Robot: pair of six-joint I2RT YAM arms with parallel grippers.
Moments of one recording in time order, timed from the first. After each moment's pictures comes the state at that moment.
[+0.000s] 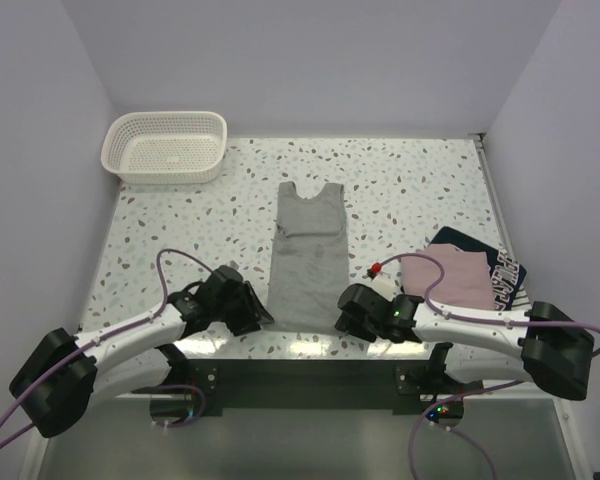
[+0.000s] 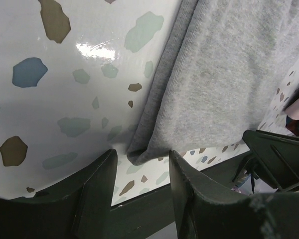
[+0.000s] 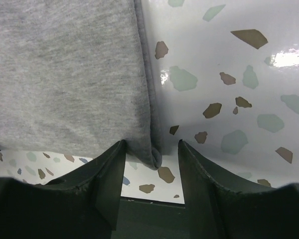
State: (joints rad) left arm -0.71 1.01 0.33 -0.28 0.15 -1.19; right arm 1.09 1.15 0.50 -0.47 0.30 1.37
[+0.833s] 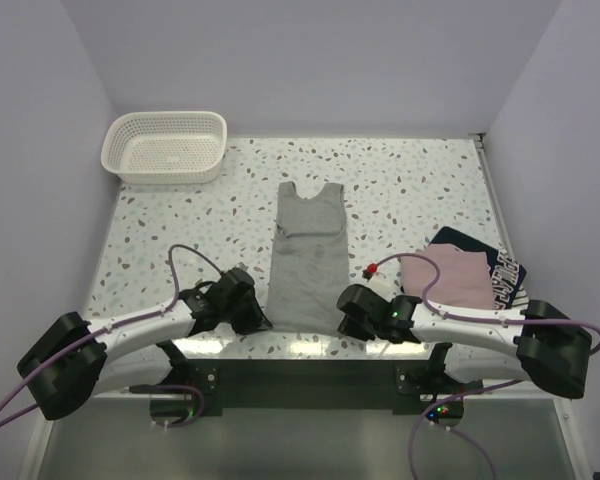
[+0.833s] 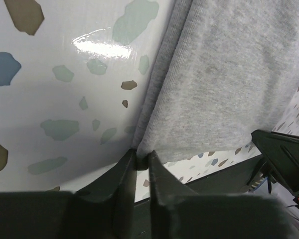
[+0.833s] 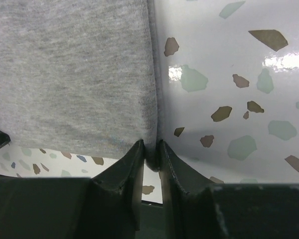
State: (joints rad) left arm -0.80 1.11 0.37 -0.27 0.09 -1.20; right arm 1.09 1.17 0.48 -0.41 0.27 1.33
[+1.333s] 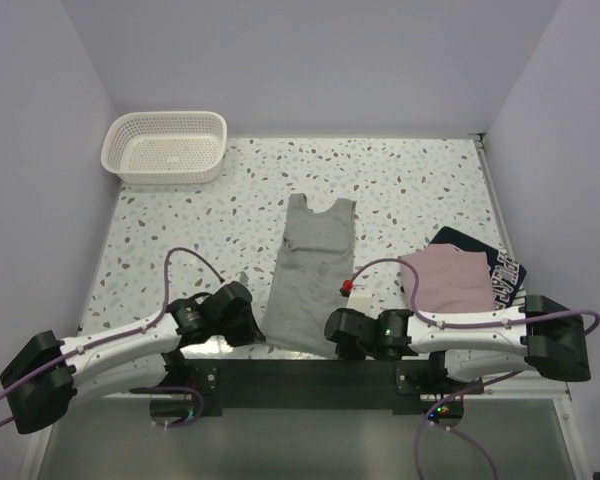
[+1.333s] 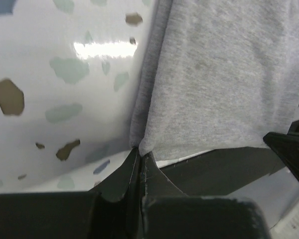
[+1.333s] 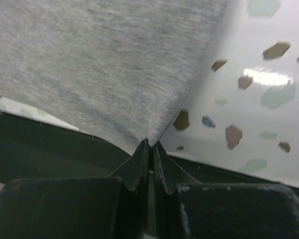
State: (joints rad) left arm -0.90 0.96 0.35 -0.41 0.03 -1.14; right arm 1.32 1.18 0.56 -0.54 0.30 1.24
